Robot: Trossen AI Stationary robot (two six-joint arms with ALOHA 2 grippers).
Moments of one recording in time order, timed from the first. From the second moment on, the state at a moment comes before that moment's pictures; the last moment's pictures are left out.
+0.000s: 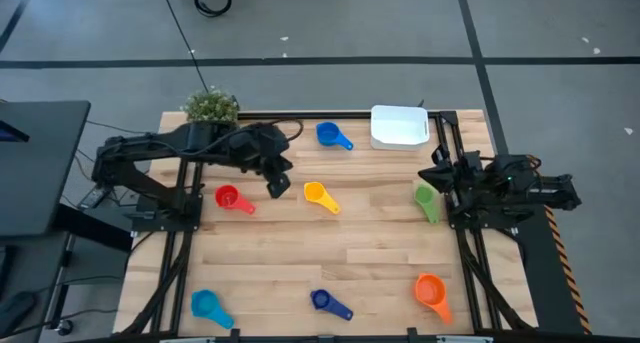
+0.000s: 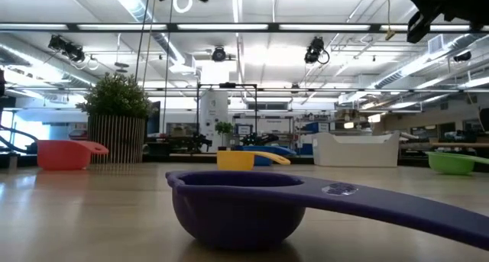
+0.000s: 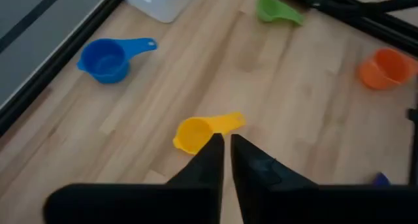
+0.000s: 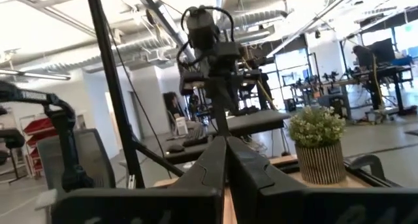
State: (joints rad) left arm 0.04 1.43 1.60 -1.00 -0.19 -0.40; right arm 0.00 0.03 0.22 0.13 0.00 0.21
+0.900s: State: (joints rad) left arm 0.44 1.69 1.59 -0.82 0.02 0.04; right arm 0.00 0.41 0.80 -0.18 0.37 0.03
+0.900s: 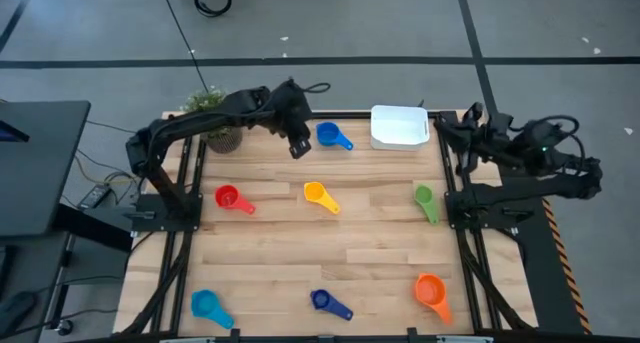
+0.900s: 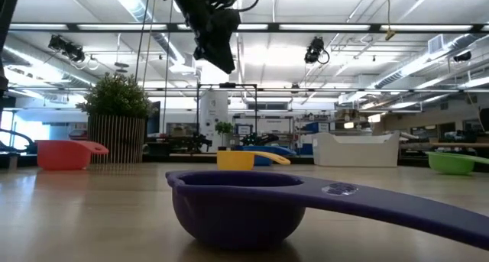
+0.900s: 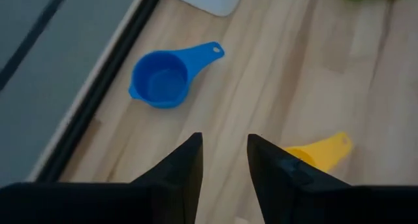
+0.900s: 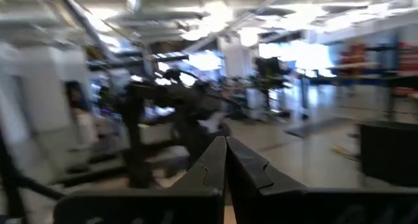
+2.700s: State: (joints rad) left arm 0.55 2.12 1.60 -0.45 0.21 0.43; right arm -0.11 0.78 1.04 -0.32 0.50 0.19
